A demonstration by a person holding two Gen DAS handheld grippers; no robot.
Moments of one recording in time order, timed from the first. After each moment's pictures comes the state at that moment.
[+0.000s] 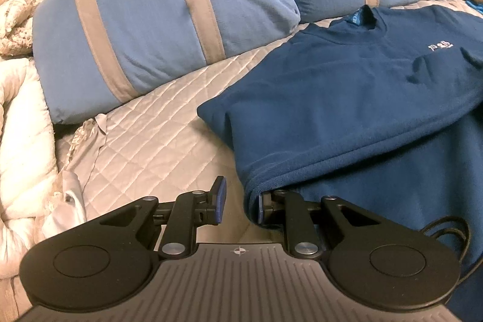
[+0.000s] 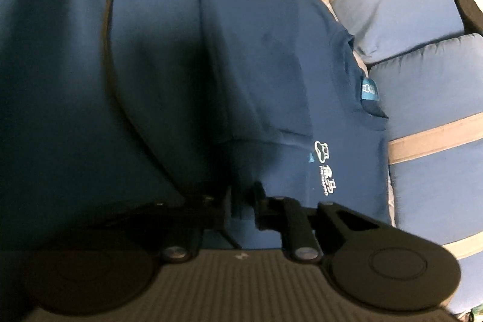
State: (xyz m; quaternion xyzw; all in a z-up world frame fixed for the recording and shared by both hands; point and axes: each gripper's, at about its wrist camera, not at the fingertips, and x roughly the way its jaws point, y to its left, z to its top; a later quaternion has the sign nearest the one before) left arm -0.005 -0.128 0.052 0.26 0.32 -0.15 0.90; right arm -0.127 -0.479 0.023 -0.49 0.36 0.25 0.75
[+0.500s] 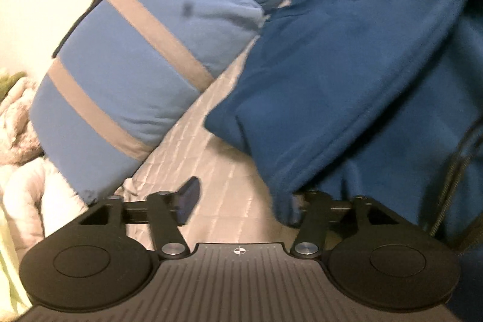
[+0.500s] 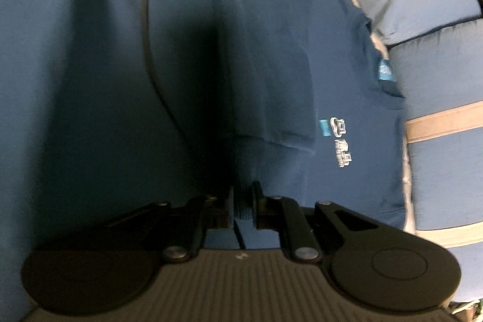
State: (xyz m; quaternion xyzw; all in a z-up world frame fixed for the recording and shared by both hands) left arm -0.024 -0.145 0.029 0.45 0.22 -0.15 0.85; right arm -0.144 -0.488 0.050 -0.46 0.43 0.28 0.73
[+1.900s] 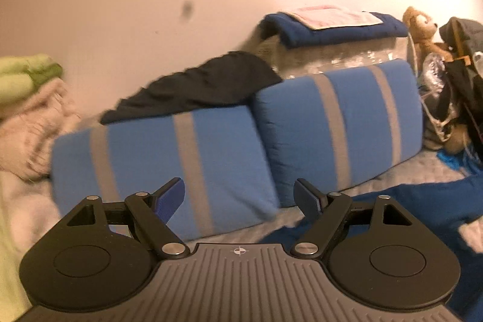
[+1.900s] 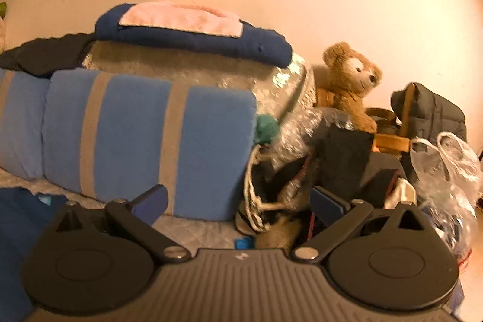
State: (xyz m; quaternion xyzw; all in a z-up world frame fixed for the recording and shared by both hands) left arm -0.019 -0.205 0.270 0.15 0.16 -0.22 0.95; right arm -0.210 -0.755 0.285 -0.05 0.21 -0.24 0.95
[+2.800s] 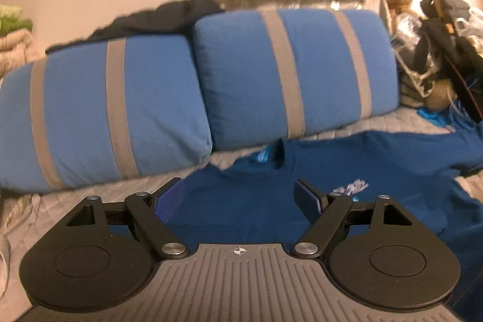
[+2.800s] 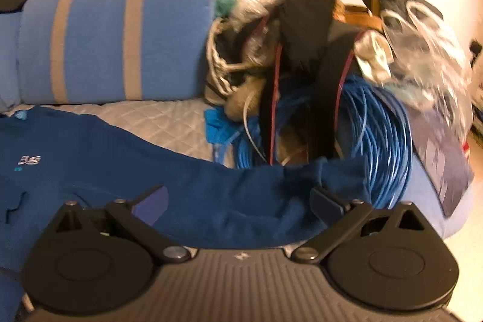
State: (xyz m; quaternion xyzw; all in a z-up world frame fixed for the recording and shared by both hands) left arm -0.053 -0.273 0.098 0.15 0.18 -0.23 0.94; right arm -0.308 -0.794 0.126 0.06 0.30 -0.28 0.91
